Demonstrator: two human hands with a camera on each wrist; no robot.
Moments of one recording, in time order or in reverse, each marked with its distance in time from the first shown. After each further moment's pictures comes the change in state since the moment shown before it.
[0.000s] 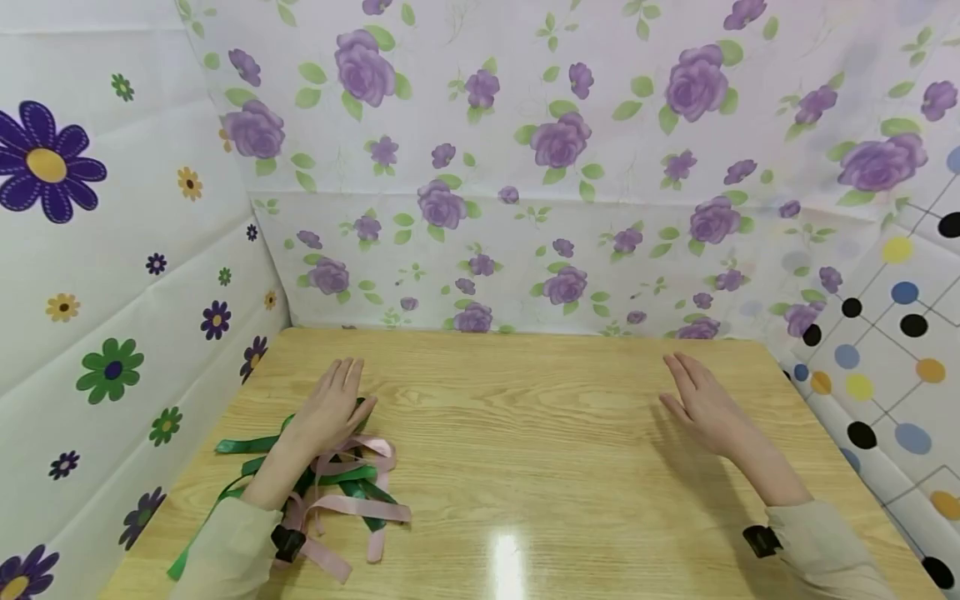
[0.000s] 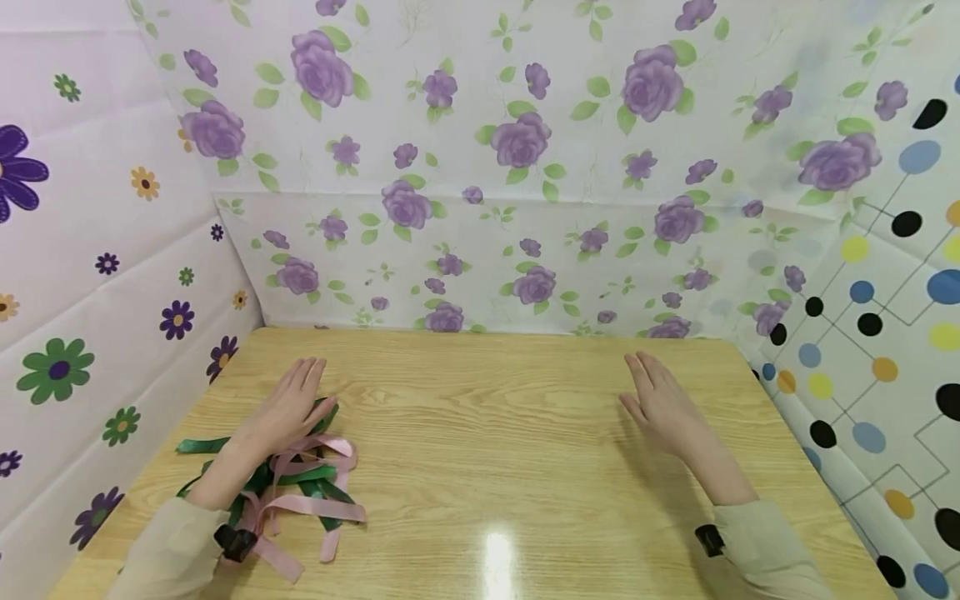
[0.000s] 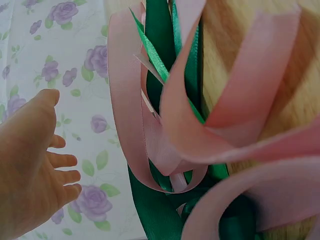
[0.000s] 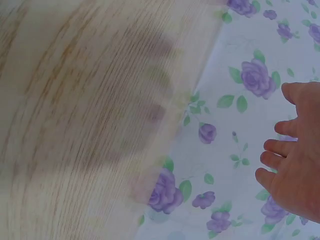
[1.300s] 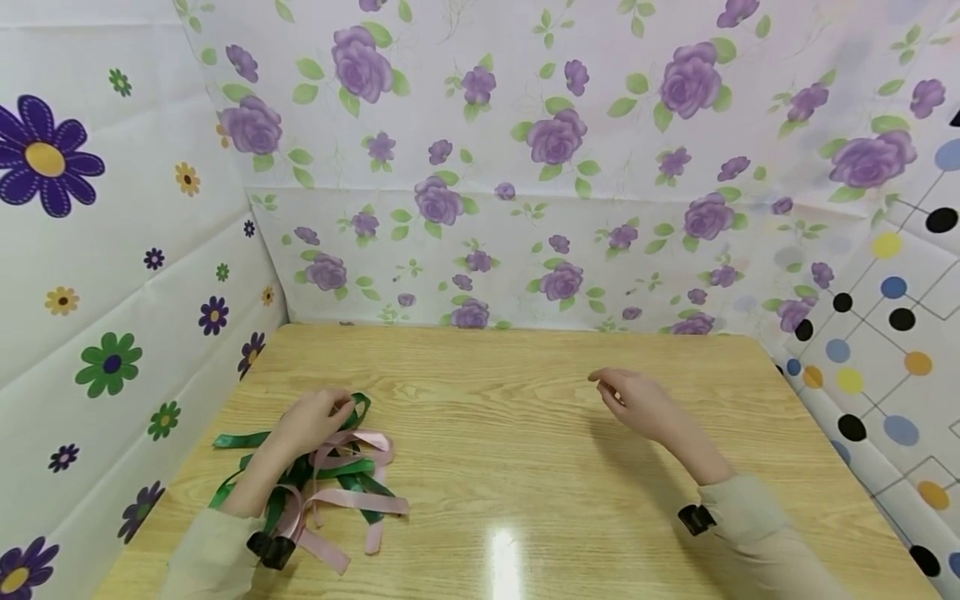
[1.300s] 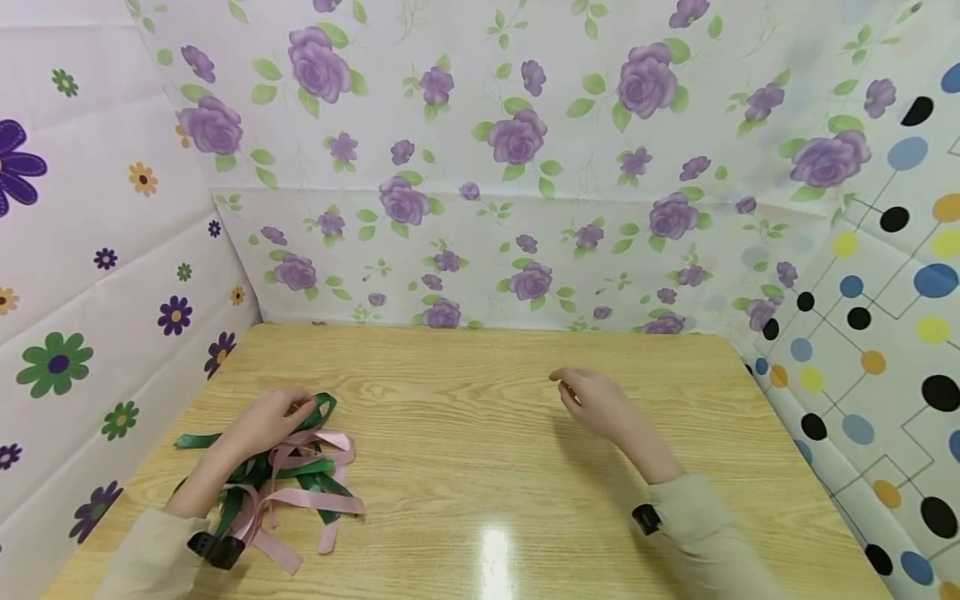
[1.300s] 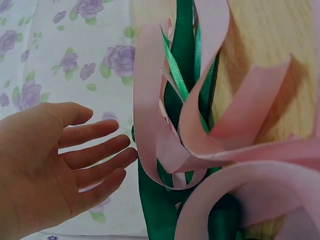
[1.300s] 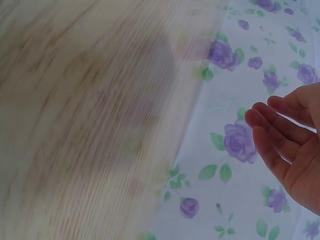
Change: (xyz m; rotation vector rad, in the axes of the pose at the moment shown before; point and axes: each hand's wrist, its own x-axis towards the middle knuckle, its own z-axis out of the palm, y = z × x) left_hand -0.016 -0.003 -0.017 -0.409 -0.225 -0.197; right_hand 0.044 -0.068 0.022 0.106 0.019 -0.109
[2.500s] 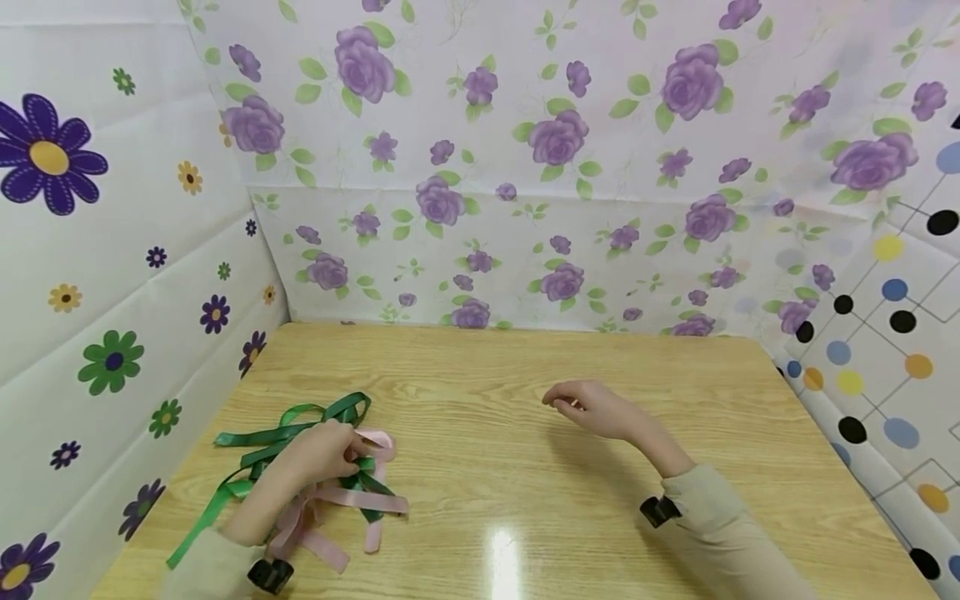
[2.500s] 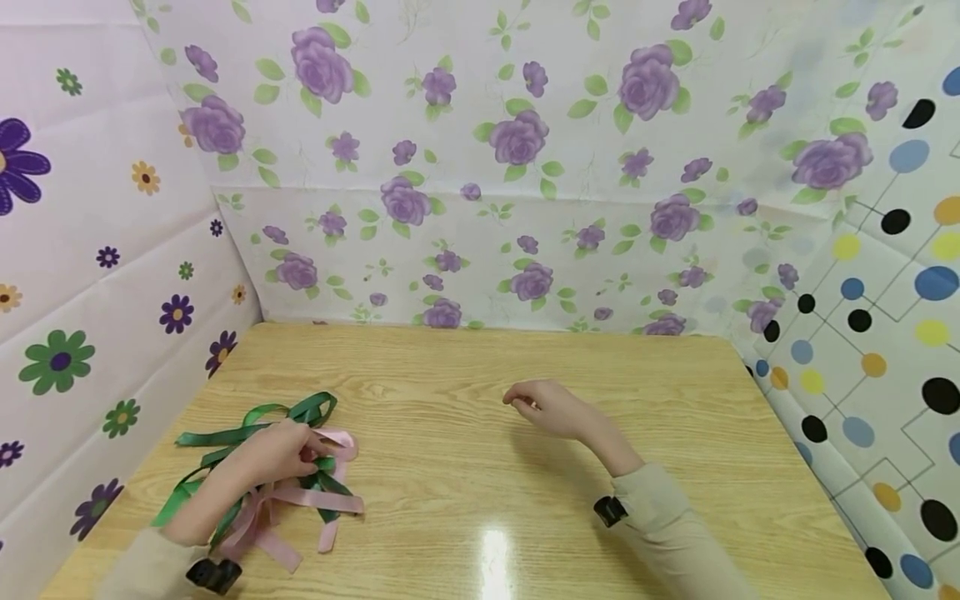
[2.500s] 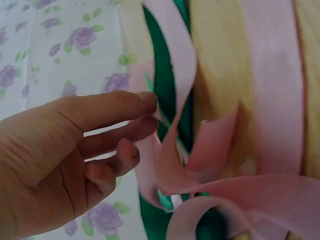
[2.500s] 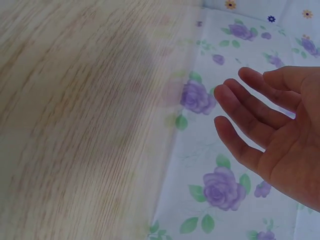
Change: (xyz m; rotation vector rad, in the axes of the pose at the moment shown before) left_hand -0.026 0.019 0.019 0.156 -0.178 0.157; right_hand 0.029 -0.042 0.011 0.308 -0.284 -0.102
